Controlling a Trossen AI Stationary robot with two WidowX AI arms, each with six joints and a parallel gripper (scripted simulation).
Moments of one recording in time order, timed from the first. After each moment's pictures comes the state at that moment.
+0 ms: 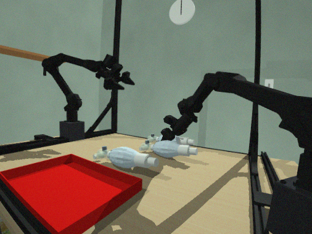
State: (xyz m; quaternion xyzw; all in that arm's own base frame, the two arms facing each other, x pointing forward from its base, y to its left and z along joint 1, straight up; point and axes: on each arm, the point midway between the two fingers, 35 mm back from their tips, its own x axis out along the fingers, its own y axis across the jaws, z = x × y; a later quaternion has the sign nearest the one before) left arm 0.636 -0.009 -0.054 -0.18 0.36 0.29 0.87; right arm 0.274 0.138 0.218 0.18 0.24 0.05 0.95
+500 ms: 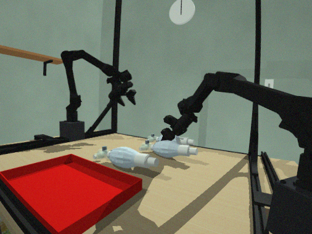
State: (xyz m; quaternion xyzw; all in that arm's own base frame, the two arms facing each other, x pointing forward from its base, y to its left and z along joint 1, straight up) left arm 0.636 -0.009 -0.054 -0.18 0.36 0.29 0.87; right arm 0.239 0.204 0.129 0.05 0.43 -0.01 0.90
